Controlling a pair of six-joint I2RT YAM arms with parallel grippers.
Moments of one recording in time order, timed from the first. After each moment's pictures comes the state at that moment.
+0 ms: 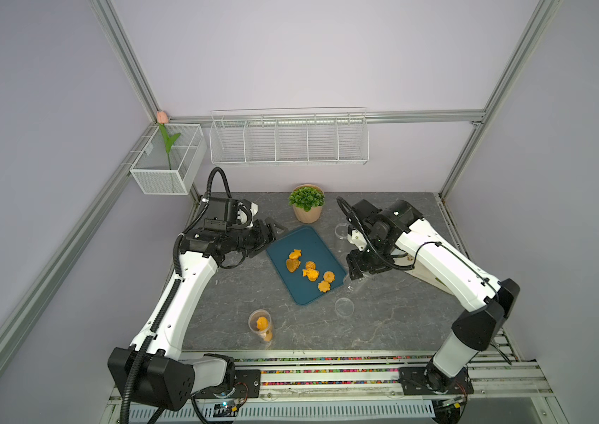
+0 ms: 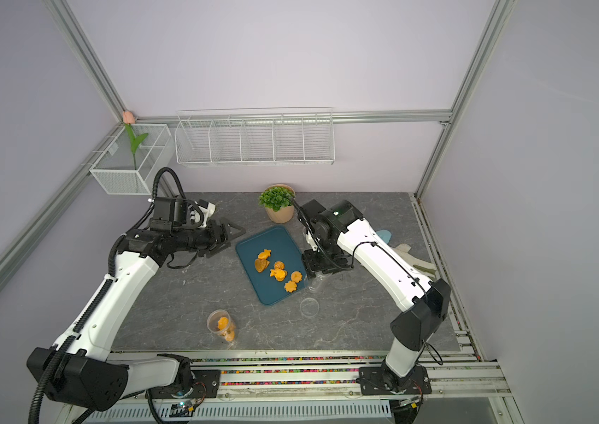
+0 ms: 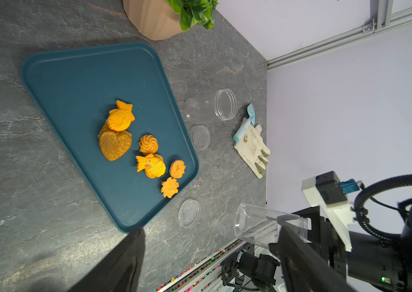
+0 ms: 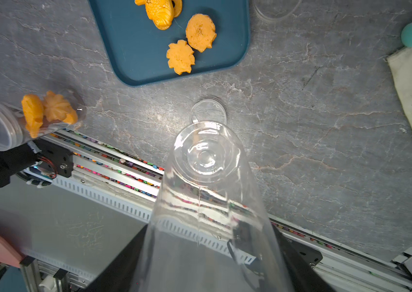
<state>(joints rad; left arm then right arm) -0.24 1.29 1.34 -0.82 0.60 -0.63 0.74 1.74 1.87 -1.61 -0.08 0.37</state>
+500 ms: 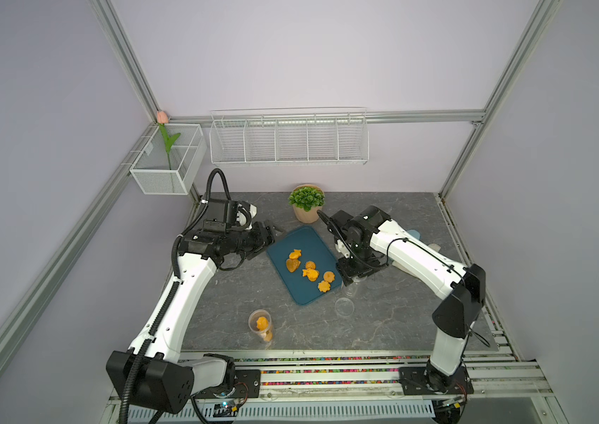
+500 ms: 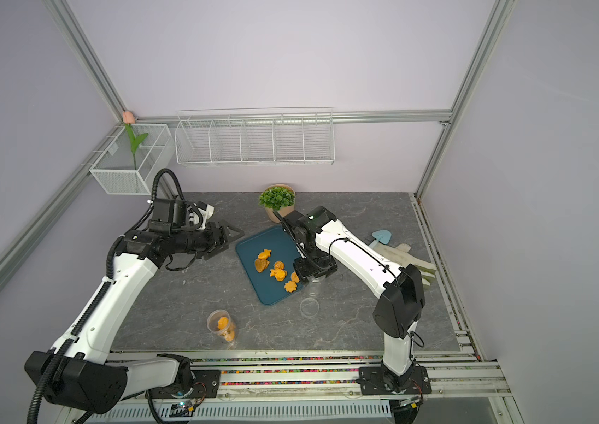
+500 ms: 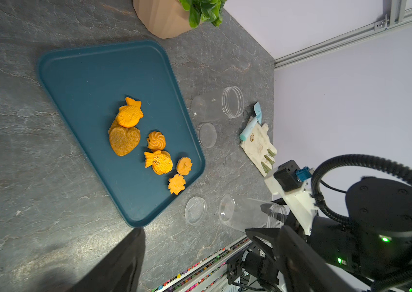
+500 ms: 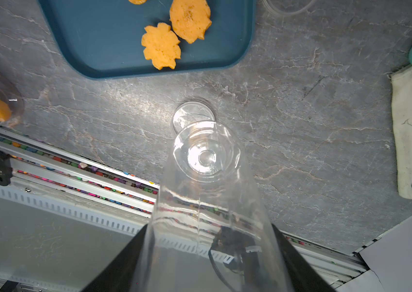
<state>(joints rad) -0.24 1.27 1.32 -0.85 0.57 -0.62 0.77 1.86 1.84 -1.59 -0.01 0.31</state>
